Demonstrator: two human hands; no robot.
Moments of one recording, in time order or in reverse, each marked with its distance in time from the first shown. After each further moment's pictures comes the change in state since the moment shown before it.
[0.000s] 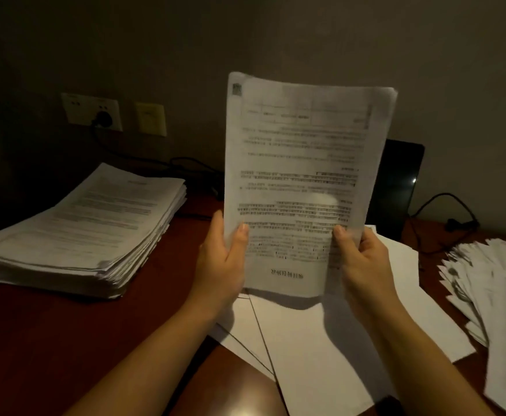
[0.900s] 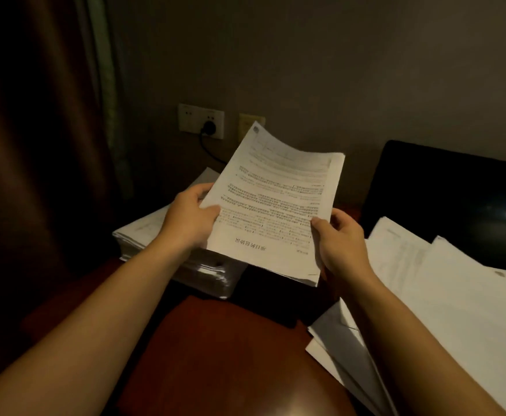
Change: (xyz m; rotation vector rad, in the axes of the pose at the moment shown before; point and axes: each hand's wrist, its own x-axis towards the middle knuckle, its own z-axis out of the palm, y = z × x) left_hand 0.069 0.005 -0.208 0.393 0.289 -0.201; right_hand 0.021 -0.013 0.193 0.117 -0.251 0.185
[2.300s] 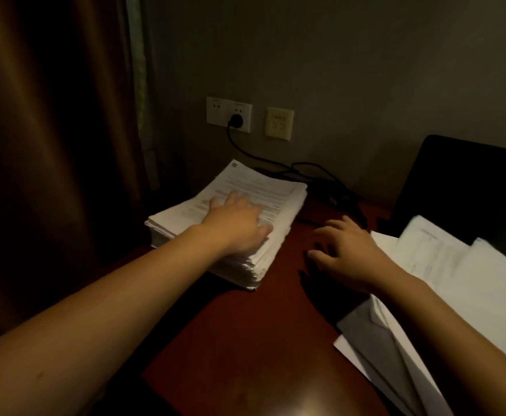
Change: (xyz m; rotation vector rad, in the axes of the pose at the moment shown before) left_hand -0.002 0.002 0.014 1.129 -0.443 0.190; right_hand 0.011 0.014 -0.007 -1.306 -0.465 -0.317
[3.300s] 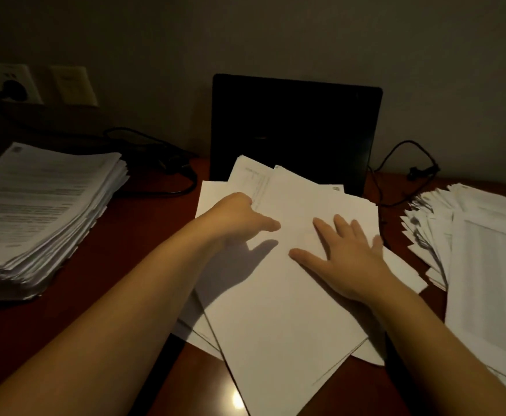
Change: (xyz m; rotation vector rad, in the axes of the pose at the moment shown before) left_hand 0.011 0.281 0.030 -0.774 -0.268 0.173; right_hand -0.199 0.190 -0.004 -0.004 -0.018 0.602
